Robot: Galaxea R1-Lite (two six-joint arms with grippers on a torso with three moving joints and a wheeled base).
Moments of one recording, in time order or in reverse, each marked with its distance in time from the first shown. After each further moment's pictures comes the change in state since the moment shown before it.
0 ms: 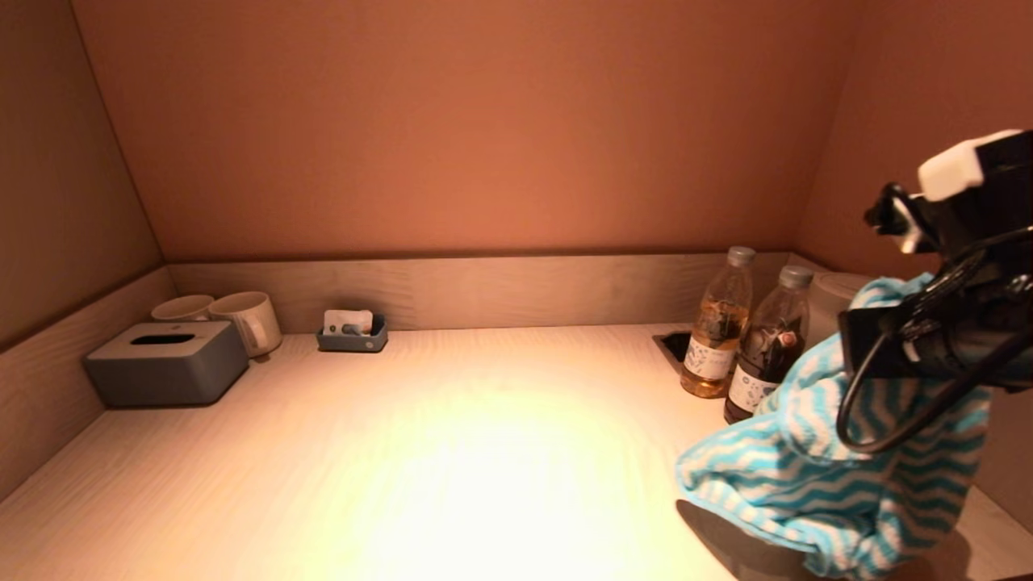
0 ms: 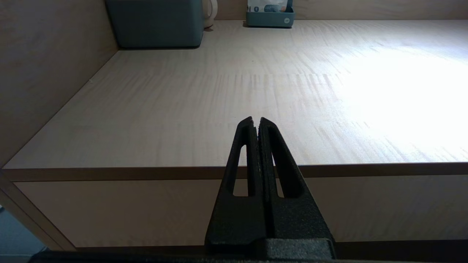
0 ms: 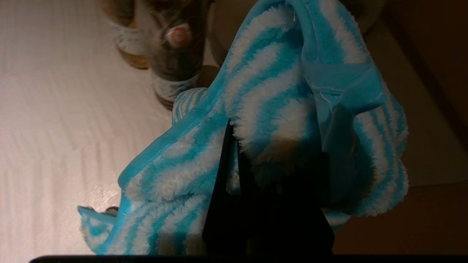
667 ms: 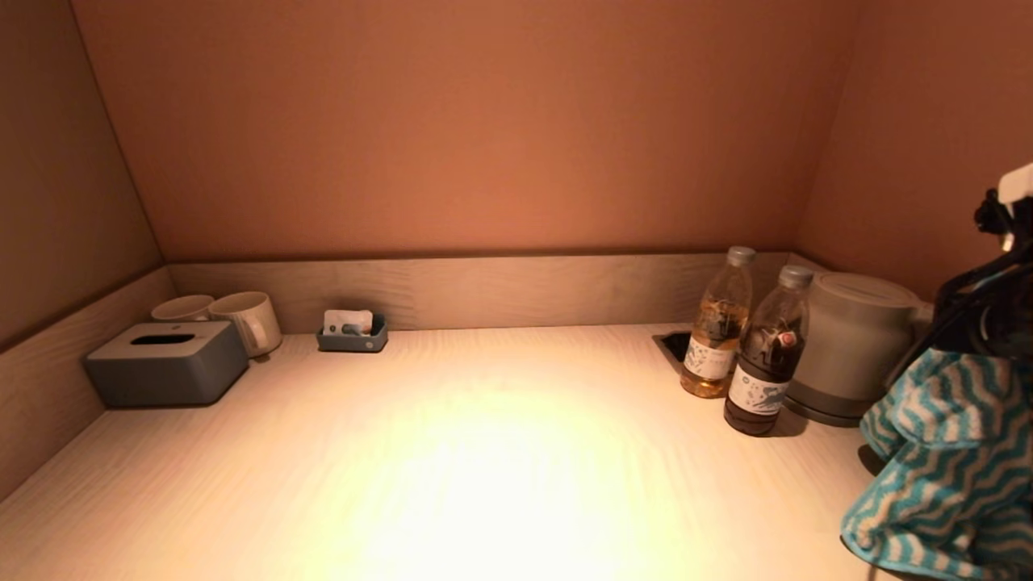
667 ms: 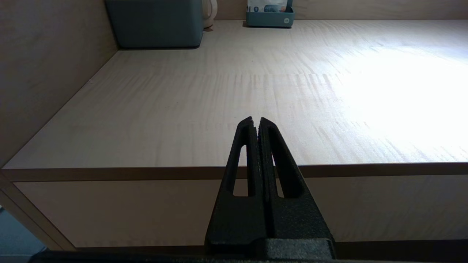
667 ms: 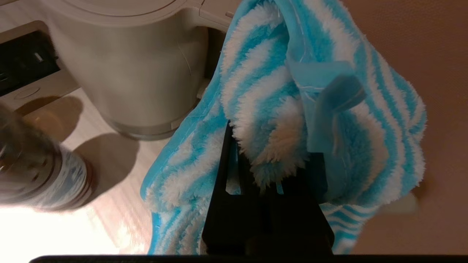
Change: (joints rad) left arm 0.000 0.000 0.000 0.000 0.000 0.000; right arm -0.369 0.138 0.039 -0.288 0.011 -0.066
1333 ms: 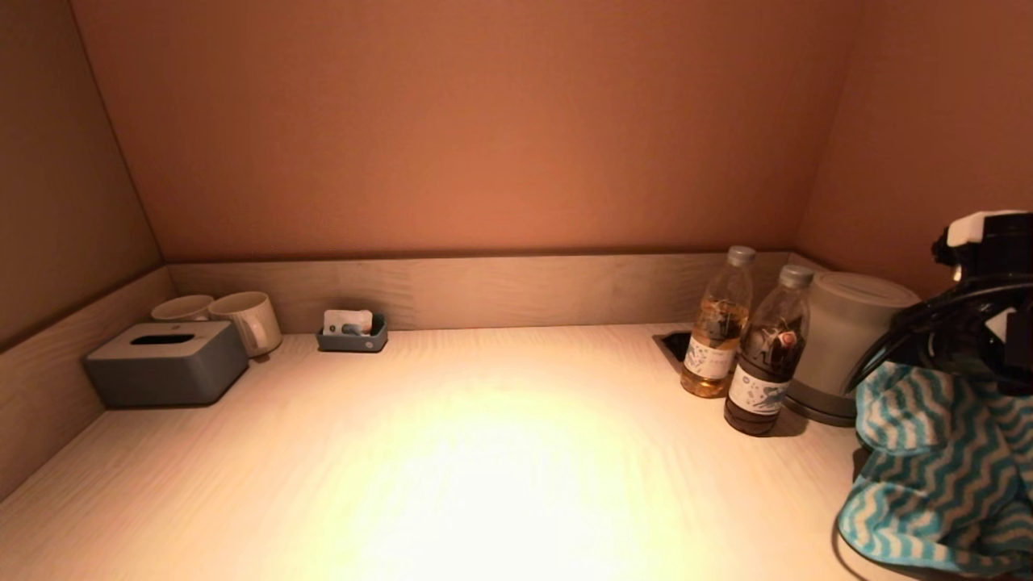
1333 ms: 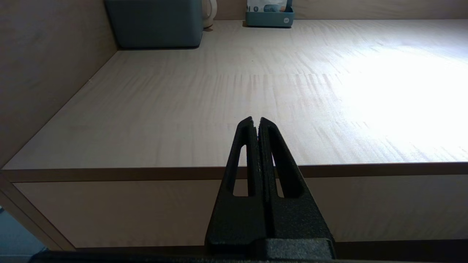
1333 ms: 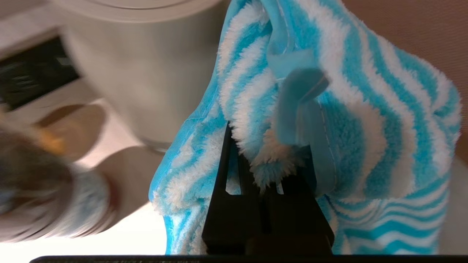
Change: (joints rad) left arm 0.000 0.000 0.000 0.000 0.000 0.000; right arm -0.030 0.128 0.080 -0.222 0.126 0.039
